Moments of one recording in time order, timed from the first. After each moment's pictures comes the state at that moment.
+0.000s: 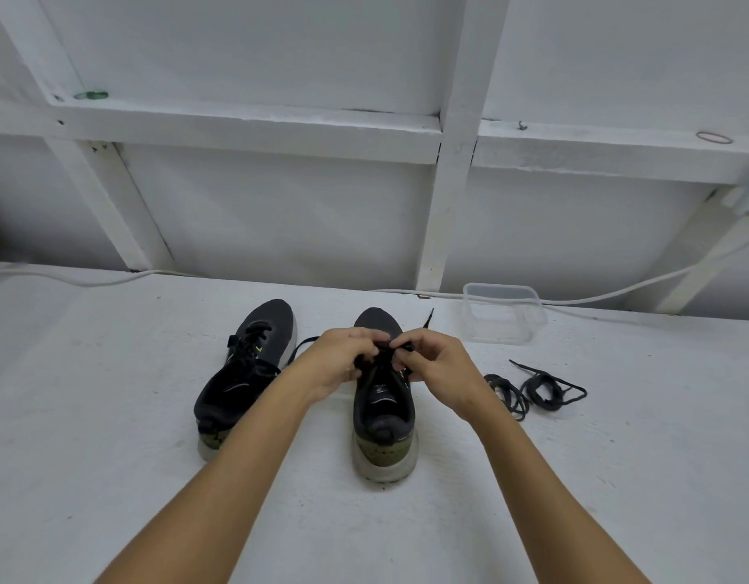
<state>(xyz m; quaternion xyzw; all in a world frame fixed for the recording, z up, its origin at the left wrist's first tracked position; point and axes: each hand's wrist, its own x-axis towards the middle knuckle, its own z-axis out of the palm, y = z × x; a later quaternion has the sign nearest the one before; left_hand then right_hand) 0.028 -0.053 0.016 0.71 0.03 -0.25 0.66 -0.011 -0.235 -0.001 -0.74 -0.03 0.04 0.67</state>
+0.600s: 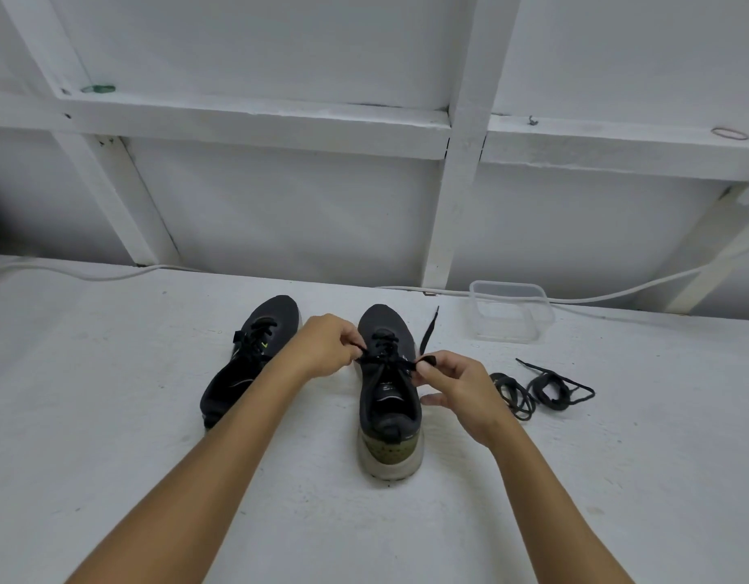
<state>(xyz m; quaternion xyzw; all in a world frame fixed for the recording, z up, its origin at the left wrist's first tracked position) 0.045 -0.025 0.022 0.93 -0.08 -0.14 0.33 -0.033 -0.249 -0.020 -0.68 0.05 0.09 0.73</state>
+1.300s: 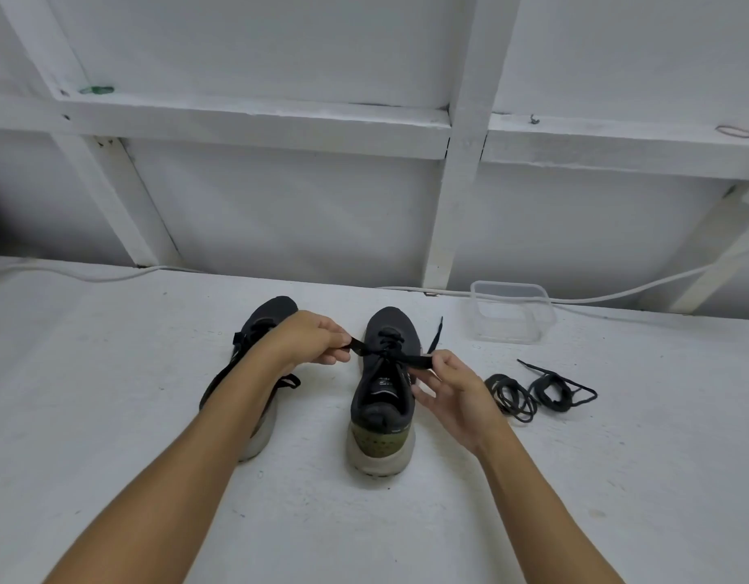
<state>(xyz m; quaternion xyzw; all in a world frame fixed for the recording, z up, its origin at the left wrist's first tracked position) 0.063 0.000 0.016 0.82 0.03 -0.24 0.52 -0.029 -0.243 -0.035 -0.46 0.05 0.12 0.88</state>
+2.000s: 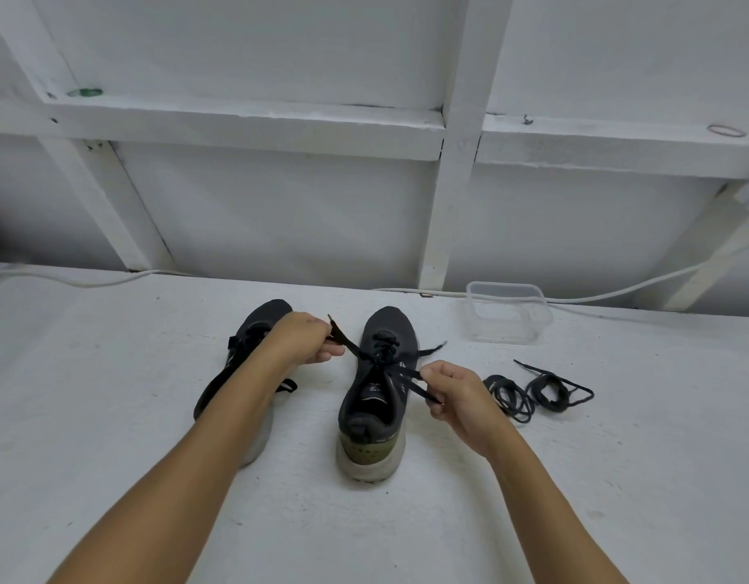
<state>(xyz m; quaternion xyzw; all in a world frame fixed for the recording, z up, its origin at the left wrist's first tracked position) 0.068 -0.009 0.014 0.80 0.12 -0.18 0.56 -0.029 -0.253 -0.035 -0.63 0.08 0.13 0.76</state>
